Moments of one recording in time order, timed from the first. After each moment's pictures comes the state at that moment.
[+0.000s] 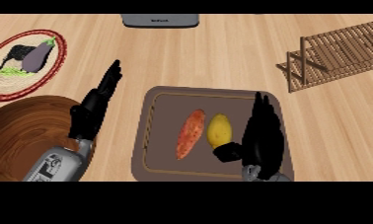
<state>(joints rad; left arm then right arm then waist) -0.22 0.38 -0.37 -1.43 0.21 0.28 -0.02 -0.12 -0.01 0.51 -1.70 1.07 -0.12 1.24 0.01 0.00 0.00</state>
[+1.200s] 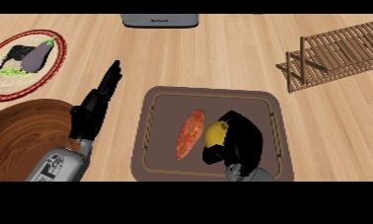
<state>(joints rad) -0.21 0.34 -0.33 -1.42 0.16 0.25 -0.02 -0.18 -0.01 0.60 -1.53 1.01 -0.22 1.24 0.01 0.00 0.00</state>
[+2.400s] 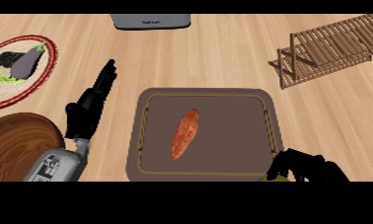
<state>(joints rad) -0.19 0.32 -0.28 -1.43 0.14 0.25 0.00 0.20 -0.61 0.55 -2.22 0.51 -0.24 0.40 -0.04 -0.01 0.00</state>
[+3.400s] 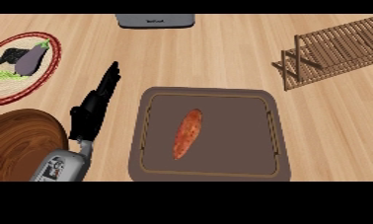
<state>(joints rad) -0.18 0.28 -0.26 -1.41 0.10 0.21 -0.02 0.27 -0.80 -0.43 -2.39 -0.04 -0.14 0.40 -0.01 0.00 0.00</state>
